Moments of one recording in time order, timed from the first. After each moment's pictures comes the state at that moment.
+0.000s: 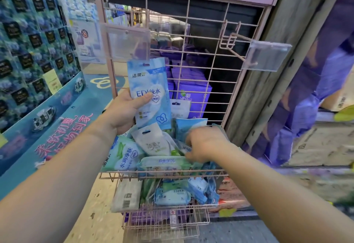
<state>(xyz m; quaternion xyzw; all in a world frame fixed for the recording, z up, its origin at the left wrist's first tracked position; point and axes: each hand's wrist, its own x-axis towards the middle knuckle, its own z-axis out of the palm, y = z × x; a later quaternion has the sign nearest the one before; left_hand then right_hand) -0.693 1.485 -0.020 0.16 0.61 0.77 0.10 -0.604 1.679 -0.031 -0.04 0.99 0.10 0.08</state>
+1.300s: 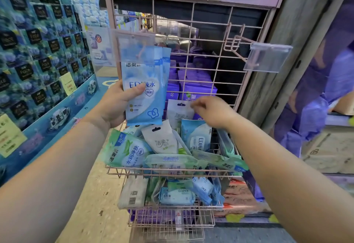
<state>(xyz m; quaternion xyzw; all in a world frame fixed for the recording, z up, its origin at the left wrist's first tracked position) -0.684 1.460 0.004 0.15 0.59 0.79 0.06 -0.642 1.705 0.004 -0.02 0.96 -0.26 -0.06</state>
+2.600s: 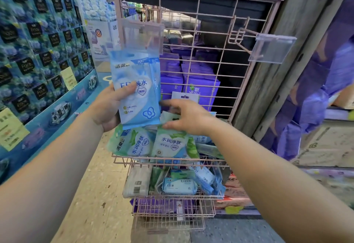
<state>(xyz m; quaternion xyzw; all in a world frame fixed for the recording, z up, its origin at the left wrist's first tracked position) -0.650 1.437 -0.001 0.11 0.57 0.81 0.09 -0.611 1.641 0.000 -0.13 0.93 -0.34 0.04</state>
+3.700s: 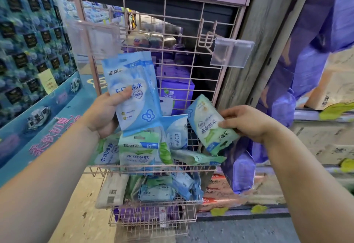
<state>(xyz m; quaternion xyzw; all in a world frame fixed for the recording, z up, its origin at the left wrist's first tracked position) -0.653 1.498 -0.007 0.10 0.55 0.83 0.10 -0.579 1.821 0.000 0.11 0.85 -0.51 0.04</state>
